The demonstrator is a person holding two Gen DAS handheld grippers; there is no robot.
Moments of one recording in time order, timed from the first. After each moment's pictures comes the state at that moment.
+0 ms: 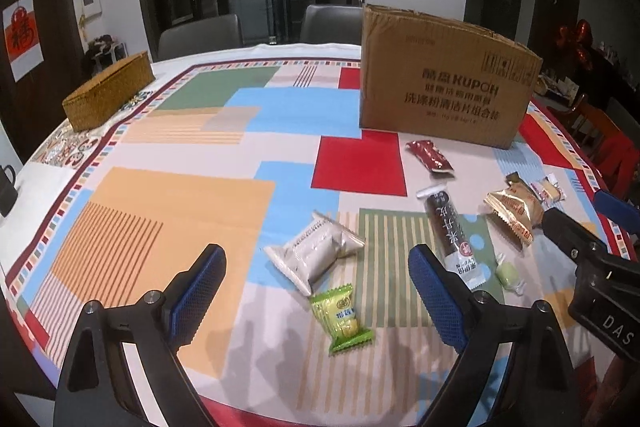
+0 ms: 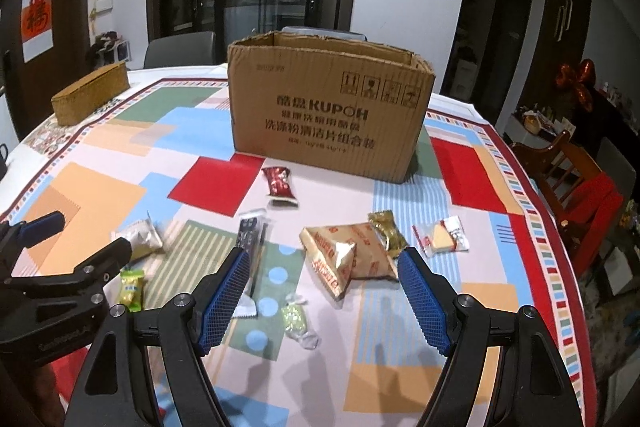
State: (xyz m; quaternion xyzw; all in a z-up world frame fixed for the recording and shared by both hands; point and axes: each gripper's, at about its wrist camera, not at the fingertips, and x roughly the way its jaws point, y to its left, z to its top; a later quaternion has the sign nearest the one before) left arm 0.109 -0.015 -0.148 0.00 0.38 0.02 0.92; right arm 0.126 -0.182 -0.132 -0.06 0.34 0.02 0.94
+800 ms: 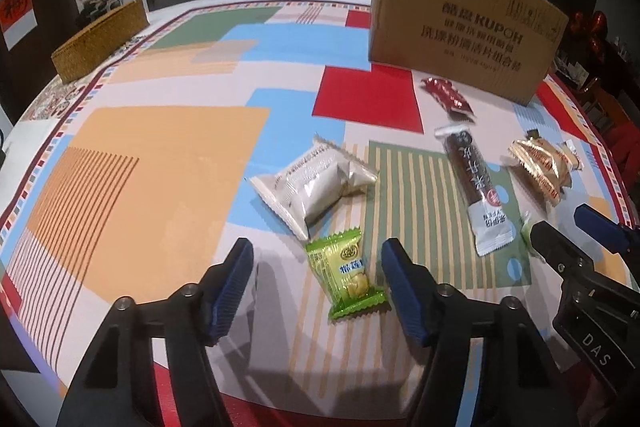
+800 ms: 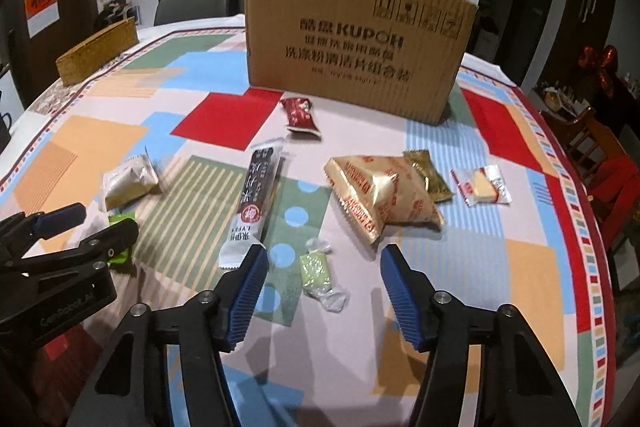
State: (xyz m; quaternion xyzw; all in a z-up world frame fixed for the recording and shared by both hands) left arm 0.118 -0.011 -0.193 -0.03 0.46 0.03 0.88; right arm 0.133 -0.172 -0.182 -0.07 0.41 0.05 0.91
